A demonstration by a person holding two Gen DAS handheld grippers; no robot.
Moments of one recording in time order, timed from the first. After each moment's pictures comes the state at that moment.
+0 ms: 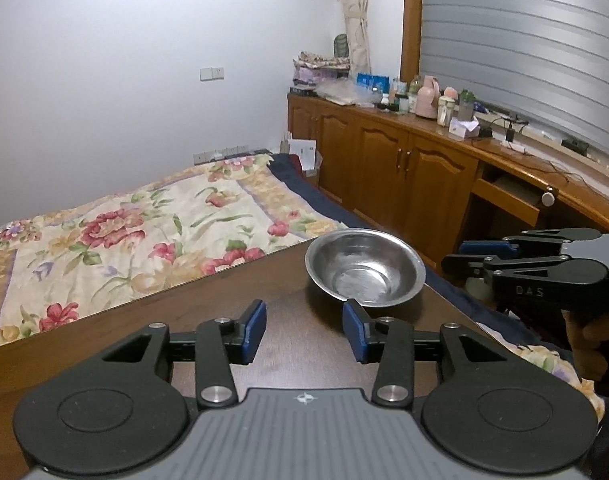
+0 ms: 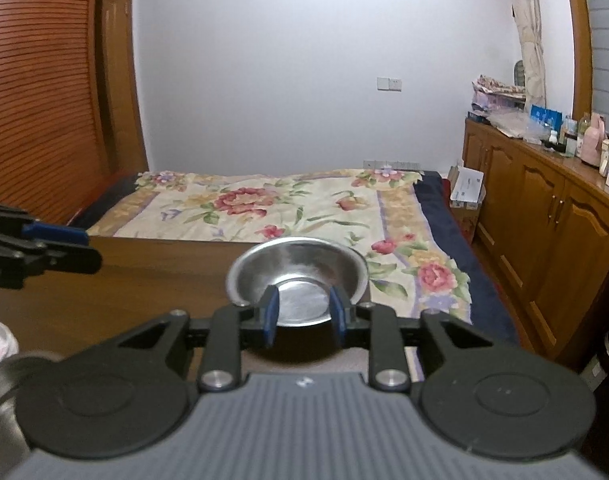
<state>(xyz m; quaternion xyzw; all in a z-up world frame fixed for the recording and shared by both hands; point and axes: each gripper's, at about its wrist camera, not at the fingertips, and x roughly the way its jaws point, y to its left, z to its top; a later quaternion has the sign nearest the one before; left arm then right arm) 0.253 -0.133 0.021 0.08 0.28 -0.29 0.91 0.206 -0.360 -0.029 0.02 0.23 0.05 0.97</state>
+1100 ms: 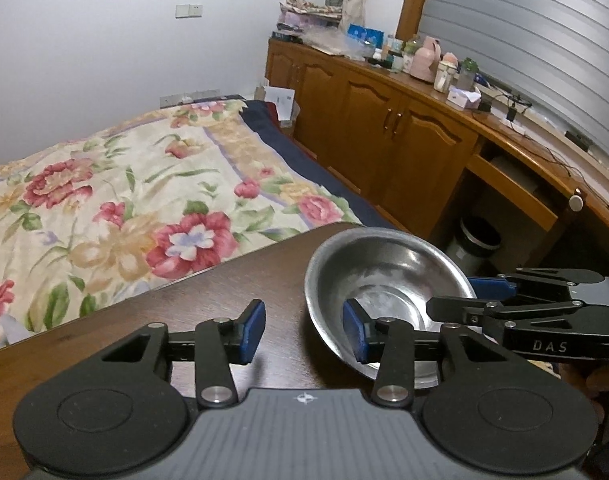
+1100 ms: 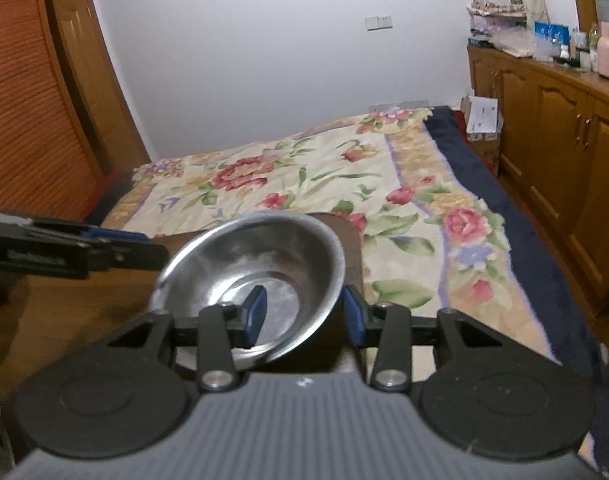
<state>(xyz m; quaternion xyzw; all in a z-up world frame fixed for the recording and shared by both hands) 0.368 -0.188 -0.025 0.05 0.37 -0.33 0.87 0.275 -0.391 -0.060 0.11 0.30 0.08 0.94</state>
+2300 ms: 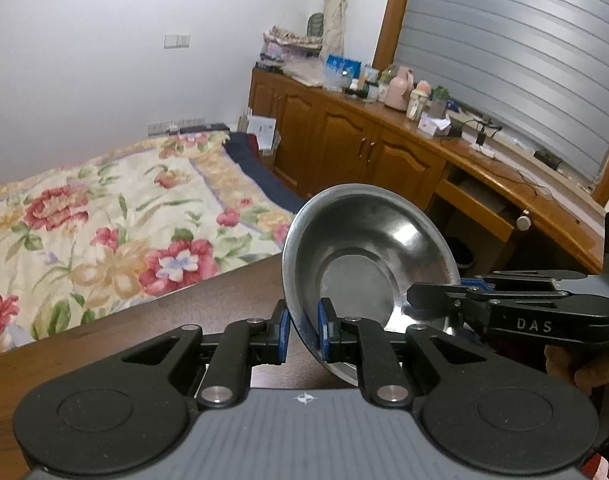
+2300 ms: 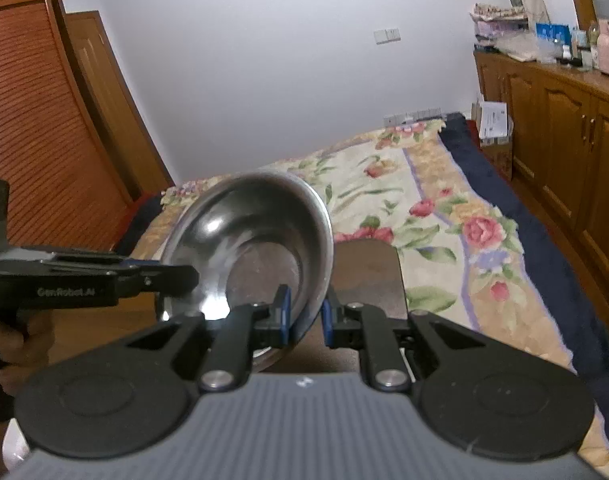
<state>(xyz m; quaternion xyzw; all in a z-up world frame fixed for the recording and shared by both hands) 0.307 -0.166 0.040 0.03 0.33 -0.35 0.88 0.237 -0.383 -0.008 0.14 0.27 0.10 0.95</state>
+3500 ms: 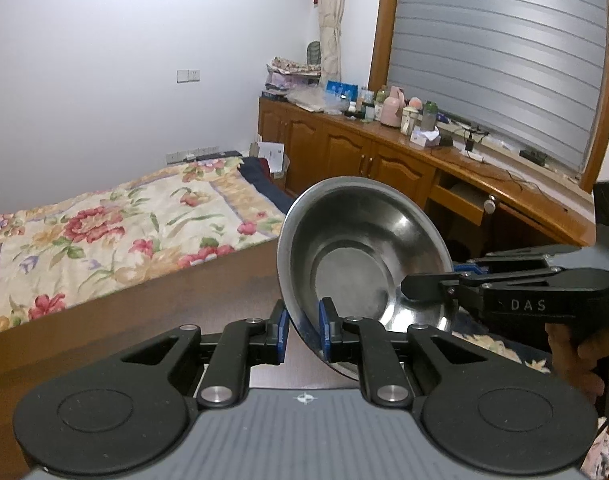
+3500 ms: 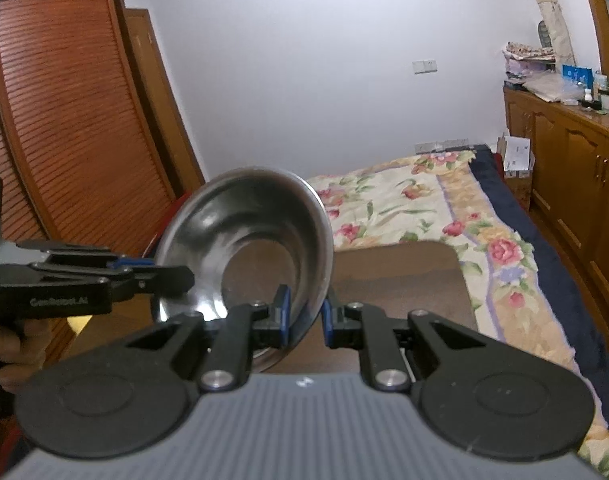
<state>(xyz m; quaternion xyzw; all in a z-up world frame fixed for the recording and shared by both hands) 0.190 -0.082 0.062 0.05 0.29 -0.34 0.89 0.158 -0.322 0.015 0.10 0.25 0.13 0.95</state>
